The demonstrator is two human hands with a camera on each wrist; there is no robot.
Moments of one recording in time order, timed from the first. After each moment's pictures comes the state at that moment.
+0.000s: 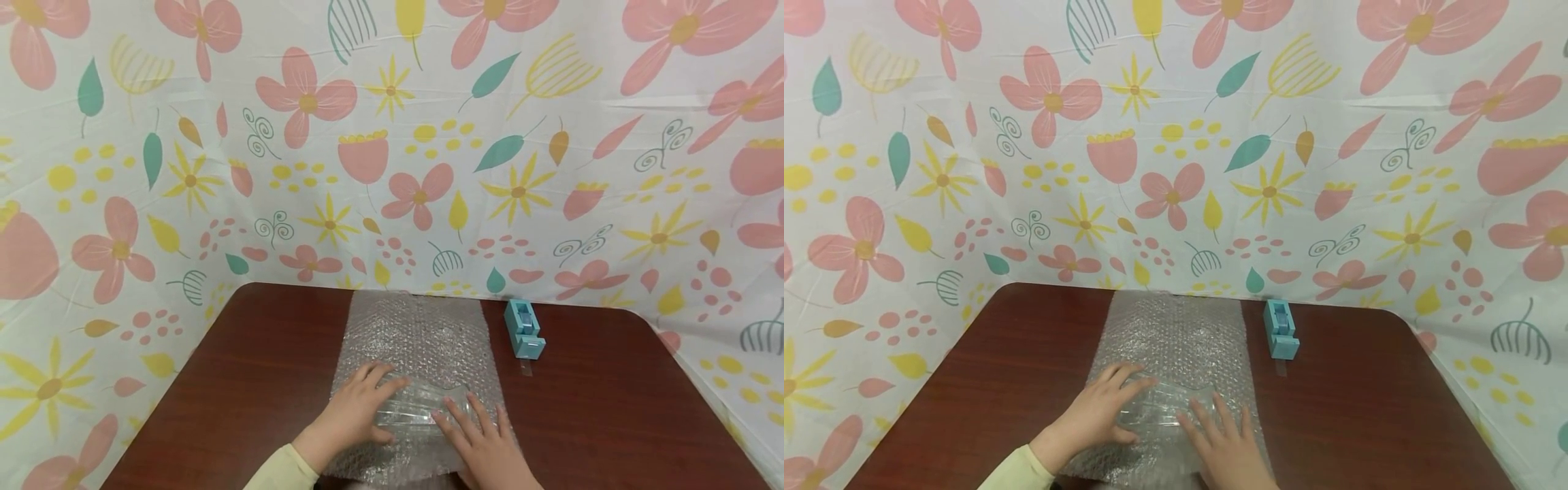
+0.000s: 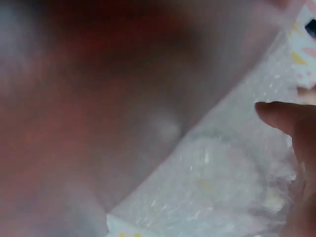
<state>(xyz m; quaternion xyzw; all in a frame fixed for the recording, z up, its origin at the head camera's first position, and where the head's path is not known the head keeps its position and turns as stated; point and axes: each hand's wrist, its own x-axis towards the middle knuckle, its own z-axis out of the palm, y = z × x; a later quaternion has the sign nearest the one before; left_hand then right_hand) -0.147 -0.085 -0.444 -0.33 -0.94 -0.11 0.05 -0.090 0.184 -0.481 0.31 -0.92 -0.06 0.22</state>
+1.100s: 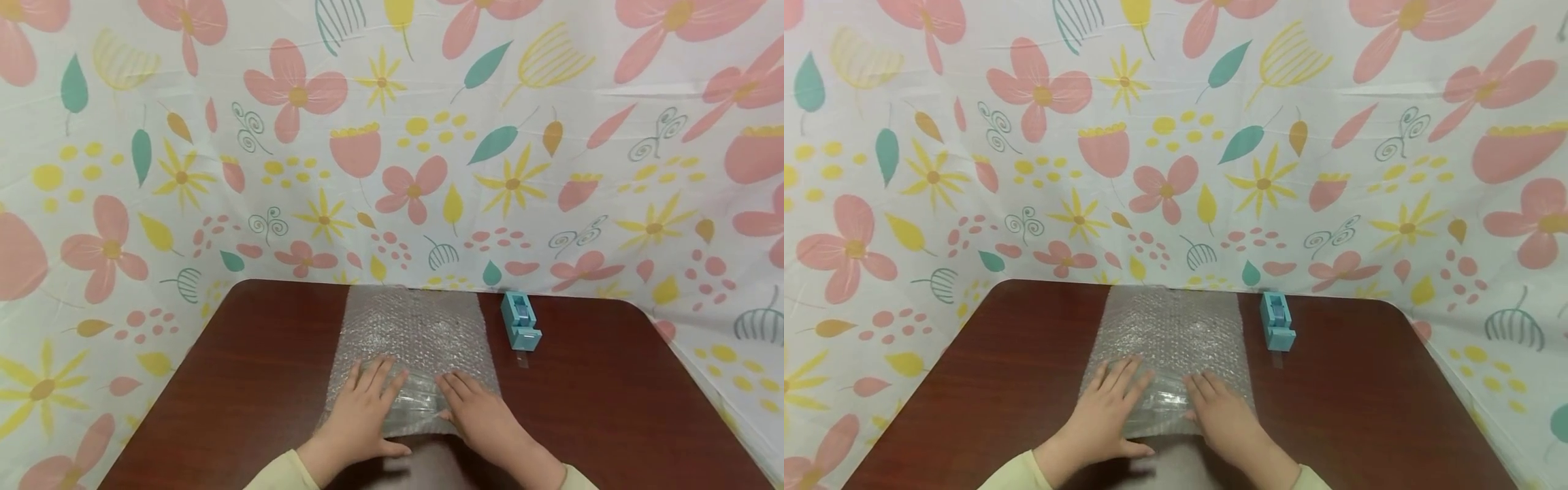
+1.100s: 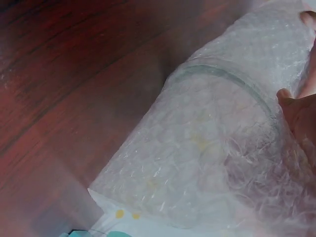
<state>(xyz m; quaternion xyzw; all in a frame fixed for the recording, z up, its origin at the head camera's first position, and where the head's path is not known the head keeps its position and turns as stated) -0.130 -0.071 -0.457 -0.32 -0.93 0.05 0.16 -0.124 0.179 -0.453 0.32 -0.93 -0.02 0.17</state>
